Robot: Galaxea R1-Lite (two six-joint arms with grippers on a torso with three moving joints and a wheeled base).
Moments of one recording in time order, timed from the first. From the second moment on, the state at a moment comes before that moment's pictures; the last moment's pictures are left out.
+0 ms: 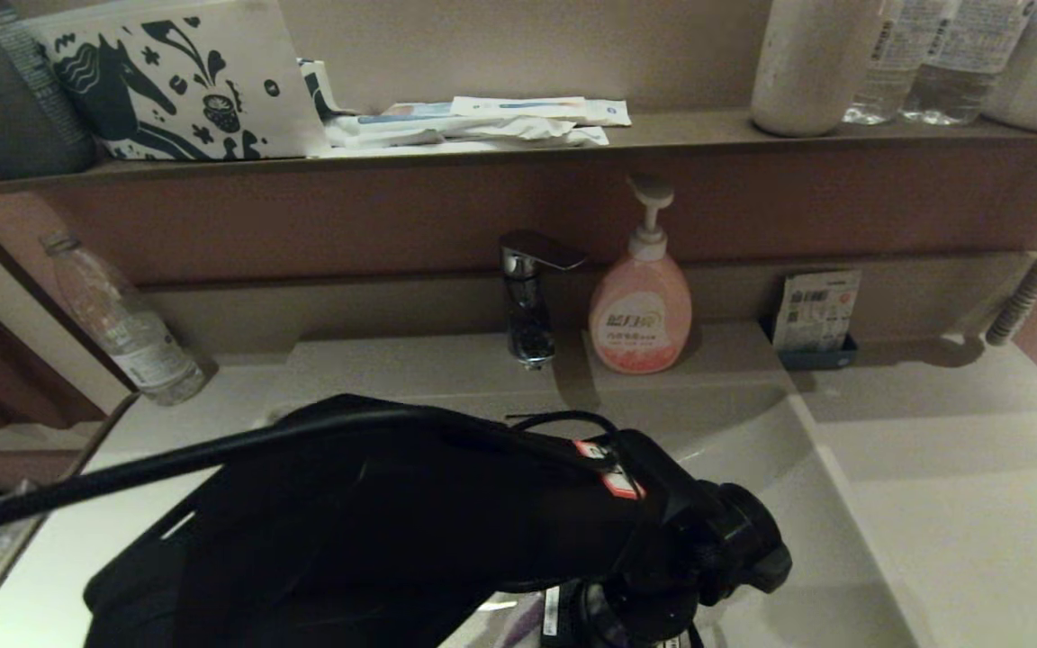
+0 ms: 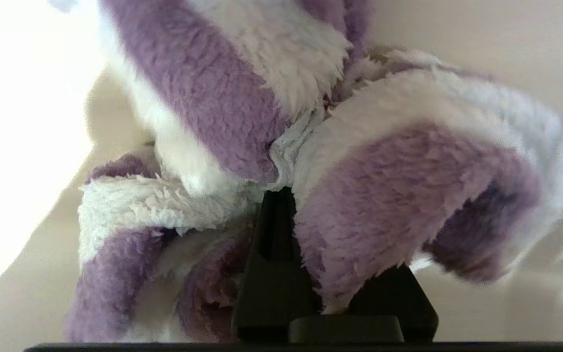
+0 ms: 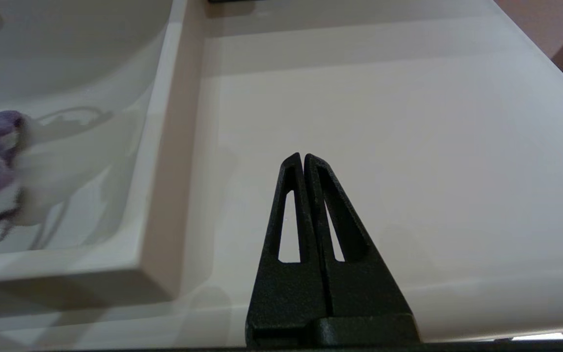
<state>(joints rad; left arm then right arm) -1.10 2.34 -1.75 0.92 0.36 -0.93 0.00 0.00 0.00 -0.01 -0.02 0.03</state>
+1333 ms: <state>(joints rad) -0.54 1.84 -0.74 -0.05 0.36 -0.28 0.00 0.00 0.00 -0.01 -0.02 0.03</state>
